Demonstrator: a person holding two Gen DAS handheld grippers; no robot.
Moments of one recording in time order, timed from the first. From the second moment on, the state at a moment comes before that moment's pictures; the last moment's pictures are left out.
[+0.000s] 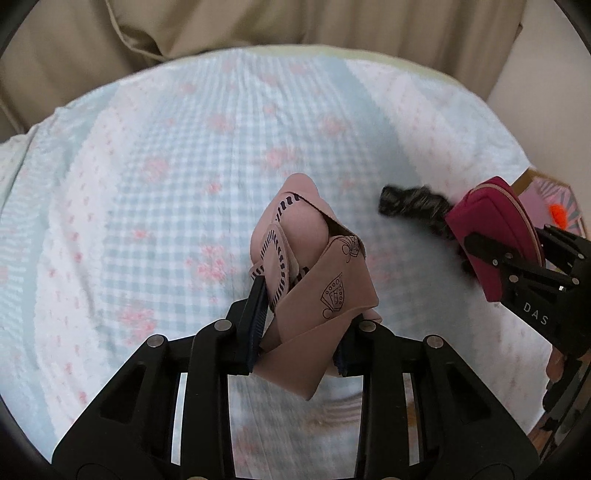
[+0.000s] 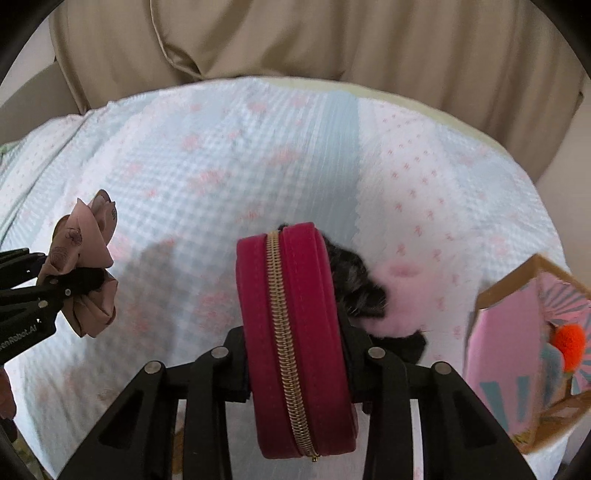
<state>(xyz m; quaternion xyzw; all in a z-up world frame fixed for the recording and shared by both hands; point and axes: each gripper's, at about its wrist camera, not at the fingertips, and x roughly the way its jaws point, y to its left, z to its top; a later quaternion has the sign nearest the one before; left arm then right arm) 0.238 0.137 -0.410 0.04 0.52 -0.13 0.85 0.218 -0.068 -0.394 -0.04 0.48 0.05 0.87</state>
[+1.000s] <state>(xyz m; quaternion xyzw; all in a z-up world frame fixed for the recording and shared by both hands) 0.130 0.063 -0.156 -0.01 0.43 -0.12 0.90 0.077 -0.177 -0.142 0.05 0.39 -0.01 0.92</state>
